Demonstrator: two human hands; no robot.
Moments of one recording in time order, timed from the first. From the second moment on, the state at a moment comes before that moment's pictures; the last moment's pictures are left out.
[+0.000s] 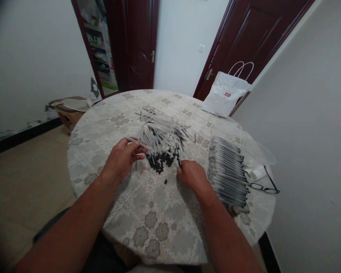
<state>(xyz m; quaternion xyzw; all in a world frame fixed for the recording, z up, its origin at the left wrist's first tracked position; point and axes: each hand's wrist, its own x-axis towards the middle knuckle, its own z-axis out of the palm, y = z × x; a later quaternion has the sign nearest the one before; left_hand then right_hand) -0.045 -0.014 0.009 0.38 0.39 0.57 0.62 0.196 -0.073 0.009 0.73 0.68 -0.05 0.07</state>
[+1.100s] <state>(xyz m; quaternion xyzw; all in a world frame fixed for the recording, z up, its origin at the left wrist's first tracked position) -0.046 -0.014 0.007 0.37 0.38 0.56 0.64 0.231 -0.047 -0.023 0.75 0.65 -0.04 -0.11</state>
